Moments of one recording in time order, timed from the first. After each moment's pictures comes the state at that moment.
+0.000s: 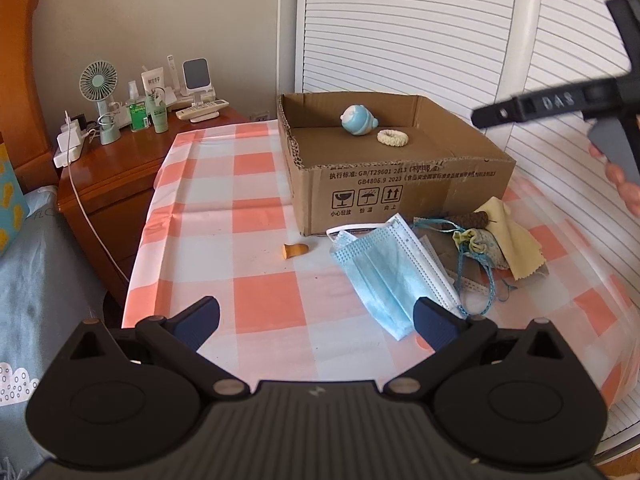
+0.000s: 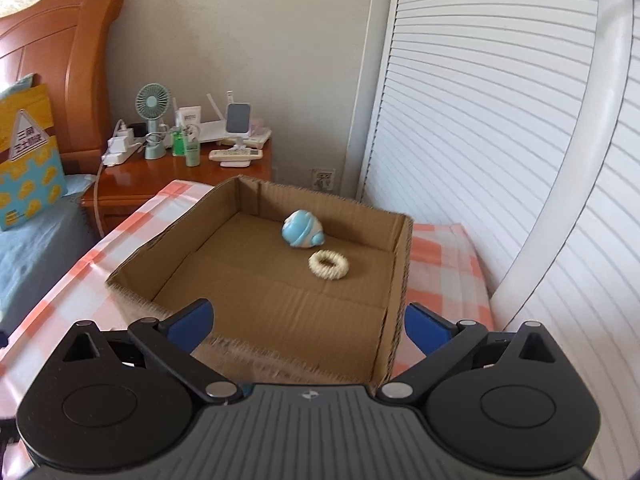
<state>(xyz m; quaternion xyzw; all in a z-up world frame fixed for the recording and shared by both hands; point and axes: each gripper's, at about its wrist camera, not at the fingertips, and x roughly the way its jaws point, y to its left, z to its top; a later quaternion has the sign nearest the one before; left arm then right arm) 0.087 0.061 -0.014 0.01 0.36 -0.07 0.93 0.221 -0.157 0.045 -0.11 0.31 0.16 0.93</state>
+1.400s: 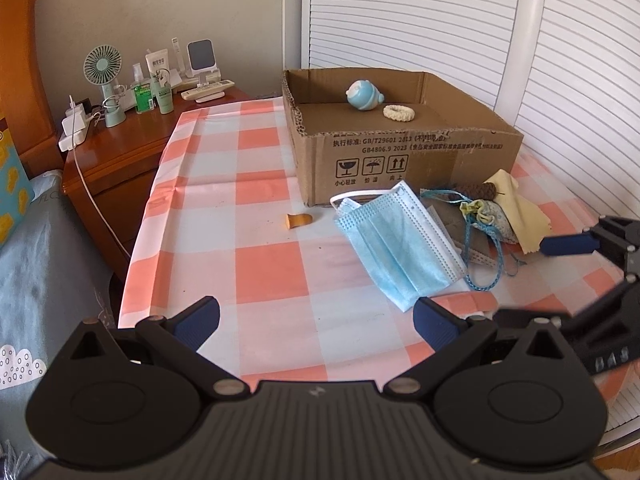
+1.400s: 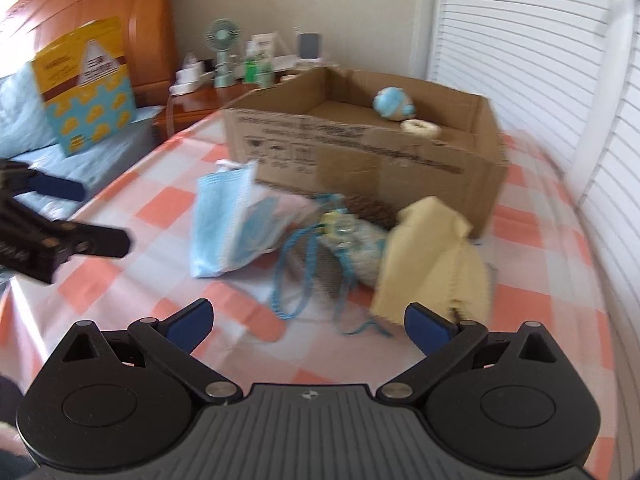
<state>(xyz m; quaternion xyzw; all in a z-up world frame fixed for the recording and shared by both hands) 0.086 0.058 -0.026 0.01 0.39 -0.05 0.92 0.105 -0.148 -0.048 -0.09 0.37 0.23 0.89</state>
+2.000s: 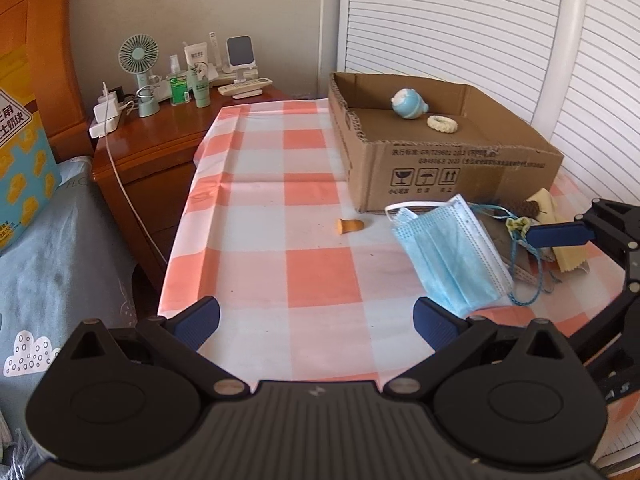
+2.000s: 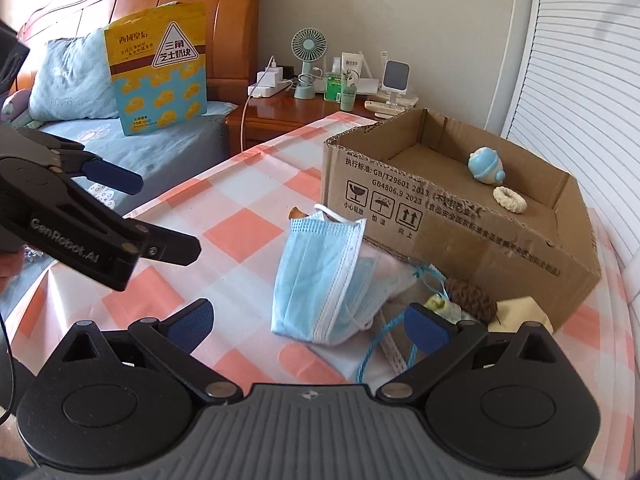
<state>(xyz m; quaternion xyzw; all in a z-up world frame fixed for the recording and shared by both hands) 0.091 0.088 -0.025 -0.01 0.39 -0.01 0.92 0.110 -0.088 -0.036 -0.16 0.33 0.32 0.87</state>
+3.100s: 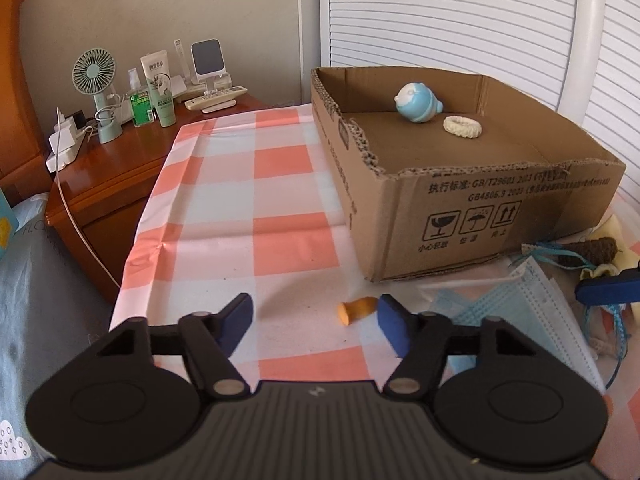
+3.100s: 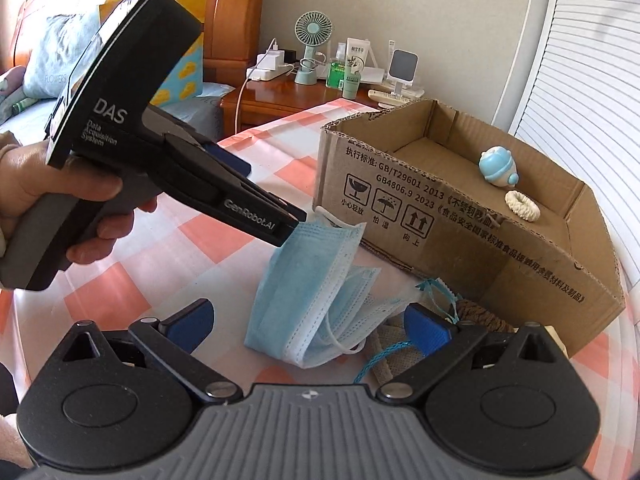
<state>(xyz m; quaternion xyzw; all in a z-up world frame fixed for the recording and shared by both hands) 0.192 0.072 -0.065 0.02 0.37 -0.03 0.93 0.139 -0.069 -0.056 -0.19 0.34 0.32 0.86</state>
